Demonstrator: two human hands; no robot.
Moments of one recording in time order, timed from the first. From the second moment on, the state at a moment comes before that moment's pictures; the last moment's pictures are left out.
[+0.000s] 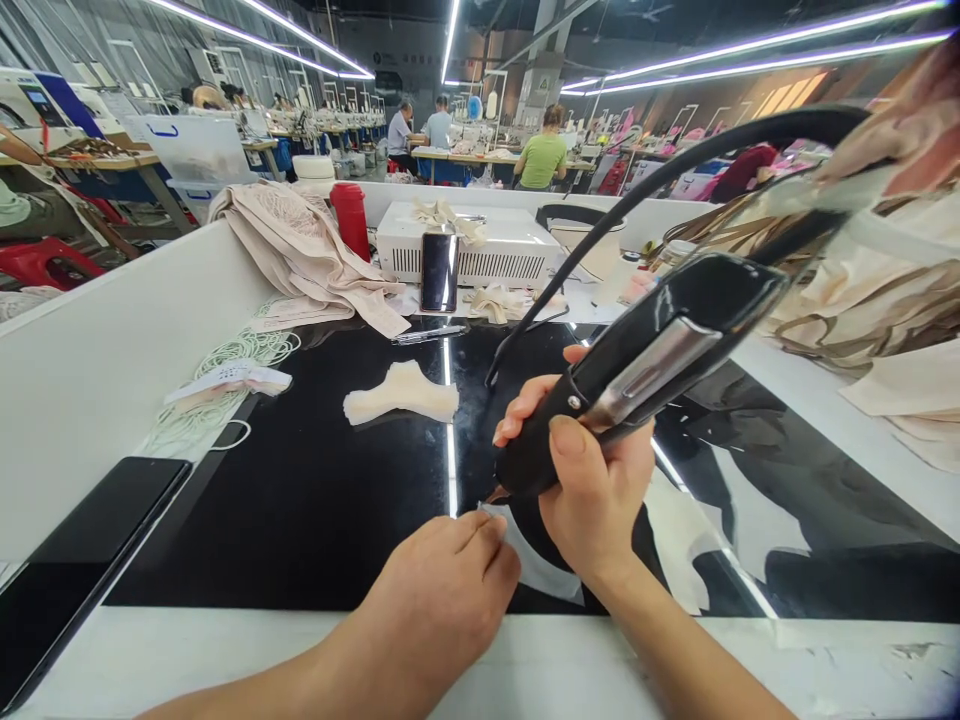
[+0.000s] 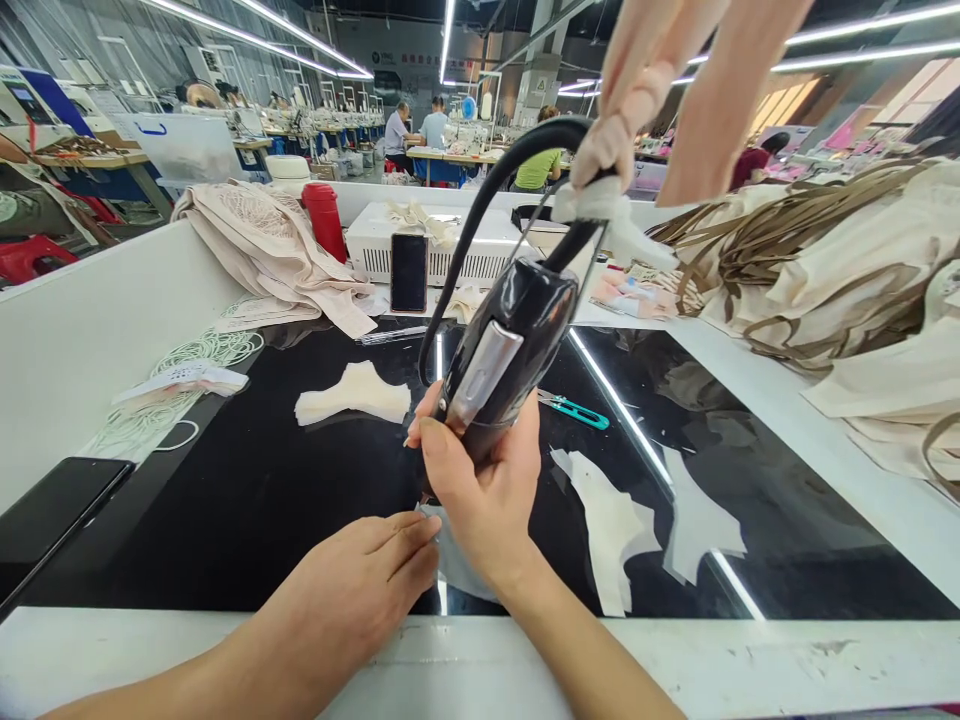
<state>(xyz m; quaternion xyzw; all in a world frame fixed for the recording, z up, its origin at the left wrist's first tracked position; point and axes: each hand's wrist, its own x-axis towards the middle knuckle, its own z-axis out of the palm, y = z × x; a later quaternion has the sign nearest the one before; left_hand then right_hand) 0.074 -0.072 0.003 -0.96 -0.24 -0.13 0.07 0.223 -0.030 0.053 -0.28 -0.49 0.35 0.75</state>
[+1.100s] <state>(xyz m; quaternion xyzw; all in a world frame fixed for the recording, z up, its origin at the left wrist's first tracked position) 0.068 -0.070 0.013 -0.96 -0.21 -0.14 0.10 0.276 -0.094 0.070 -0.36 -0.46 0.28 0.76</state>
